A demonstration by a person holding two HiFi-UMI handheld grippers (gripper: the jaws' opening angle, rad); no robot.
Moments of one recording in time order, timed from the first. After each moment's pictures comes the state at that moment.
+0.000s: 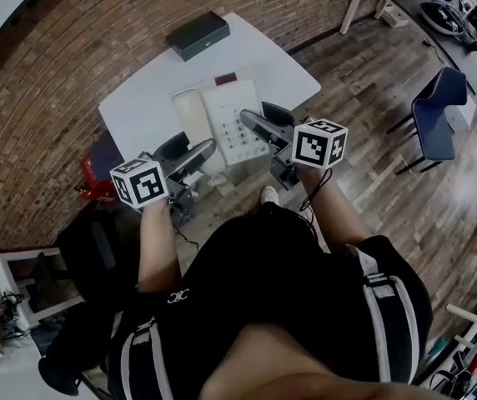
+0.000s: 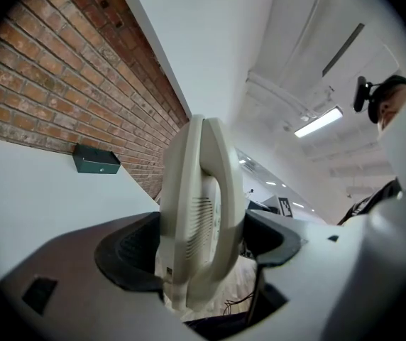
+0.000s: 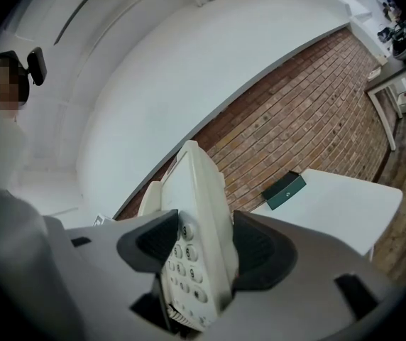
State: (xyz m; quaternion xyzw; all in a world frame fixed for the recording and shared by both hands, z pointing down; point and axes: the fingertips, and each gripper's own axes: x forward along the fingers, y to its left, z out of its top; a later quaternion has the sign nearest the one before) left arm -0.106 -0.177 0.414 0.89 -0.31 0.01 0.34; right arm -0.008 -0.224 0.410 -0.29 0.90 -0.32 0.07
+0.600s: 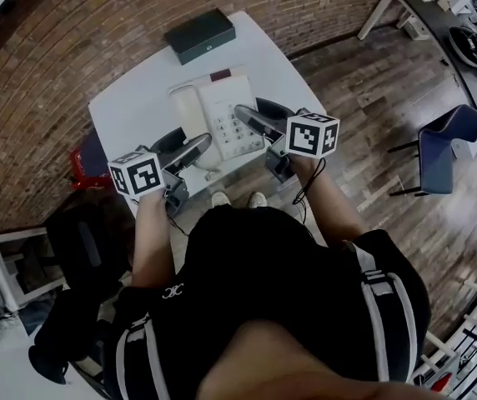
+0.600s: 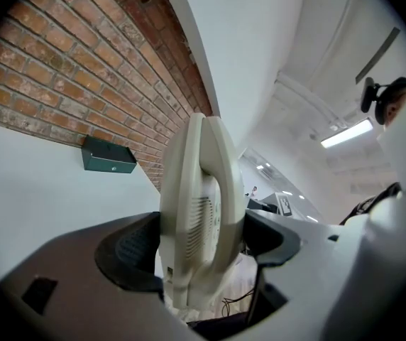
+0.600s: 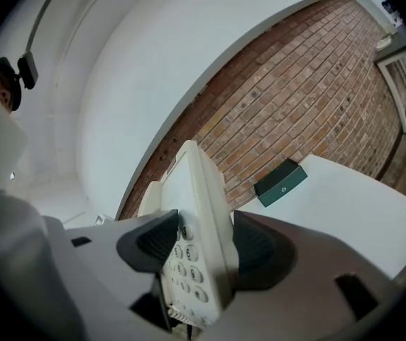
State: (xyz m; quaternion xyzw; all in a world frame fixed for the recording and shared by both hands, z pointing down) left arm -0.088 -0.322 0.450 0.84 -0.36 0.01 0.40; right arm 0.003 -0.382 0.450 -0.23 0.89 -0.38 0.02
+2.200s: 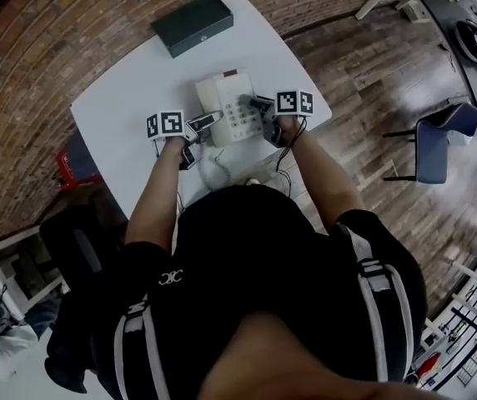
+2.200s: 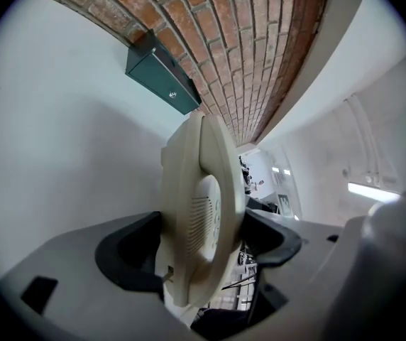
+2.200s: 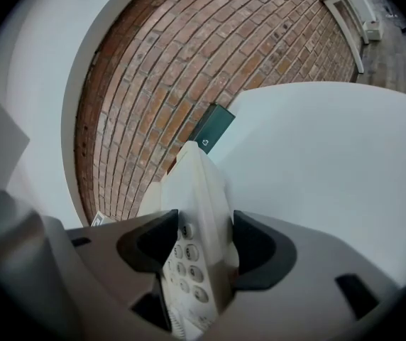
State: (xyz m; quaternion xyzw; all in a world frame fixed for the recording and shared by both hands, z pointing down) left arm -0.097 -0.456 0.683 0.73 -0.30 0.04 0.61; right arm -0.004 -0.511 0.696 -0.28 0.78 -0.55 -0.10
